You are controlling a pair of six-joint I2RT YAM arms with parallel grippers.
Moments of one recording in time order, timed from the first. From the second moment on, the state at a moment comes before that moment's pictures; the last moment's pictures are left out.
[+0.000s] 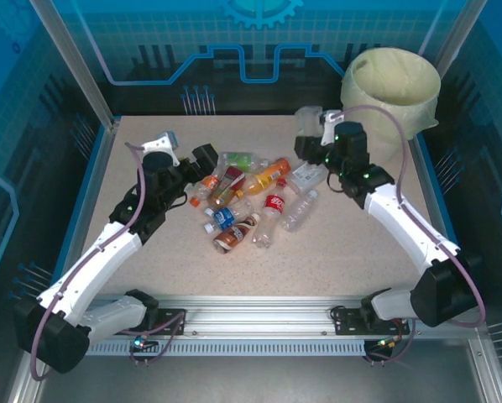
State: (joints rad) left arm -0.38 1.05 0.93 -0.19 -0.15 -0.70; right arm 0.32 1.39 1.26 -0.25 -0.03 0.27
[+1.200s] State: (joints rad) left arm -0.31 0.95 0.79 -0.30 -0.19 -0.75; right arm -0.07 2.06 2.31 -0.67 0.25 0.25
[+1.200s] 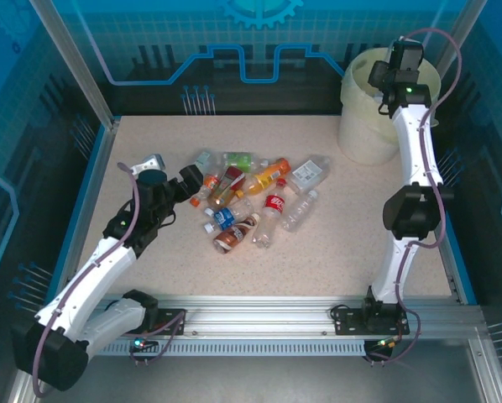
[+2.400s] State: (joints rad) left arm -0.30 1.03 0.79 -0.30 -0.16 -0.77; right arm -0.08 2.08 2.23 -0.71 0.14 0.37
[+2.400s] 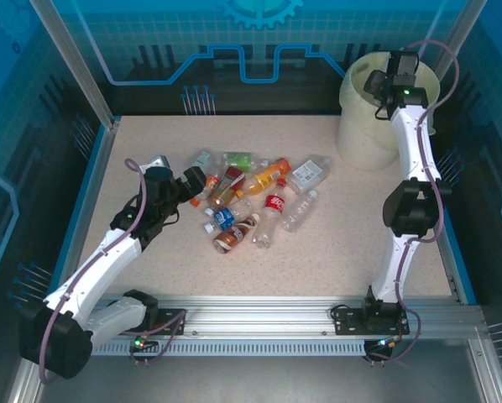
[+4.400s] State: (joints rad) left arm -0.24 1.06 0.73 -0.32 -0.08 -0.84; right arm 0.20 1.39 1.47 -0.64 0.03 0.35
